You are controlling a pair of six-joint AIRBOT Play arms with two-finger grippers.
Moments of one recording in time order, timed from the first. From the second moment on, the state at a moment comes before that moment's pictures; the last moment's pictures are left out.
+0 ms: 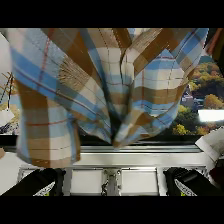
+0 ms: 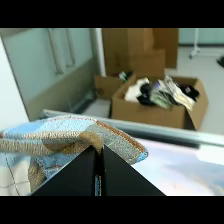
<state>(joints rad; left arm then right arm) -0.51 -1.04 2.00 1.41 -0.86 -1.64 0.35 -0.96 2.00 -1.46 1.05 1.67</state>
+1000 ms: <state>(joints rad) -0.38 -1.10 1.11 1.13 -1.30 -1.57 0.48 -1.04 1.30 -1.56 1.49 1.85</state>
